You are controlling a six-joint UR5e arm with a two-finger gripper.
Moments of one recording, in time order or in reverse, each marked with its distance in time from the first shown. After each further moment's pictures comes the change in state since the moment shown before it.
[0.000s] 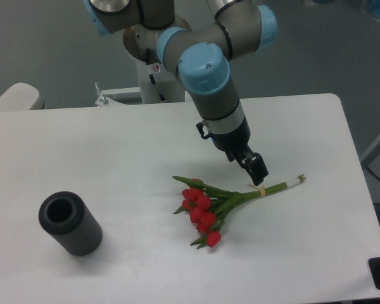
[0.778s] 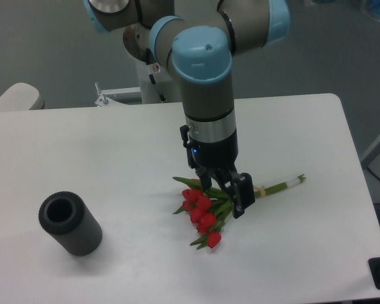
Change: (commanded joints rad) arm -0.002 -0.080 0.289 -0.241 -0.311 -0.134
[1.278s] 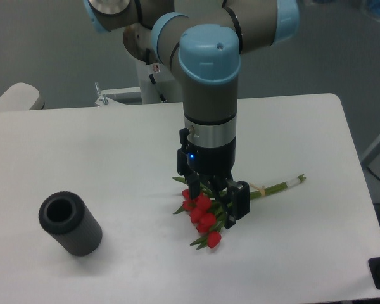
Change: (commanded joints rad) arm -0.009 -0.015 0.022 0.000 -0.014 -0.046
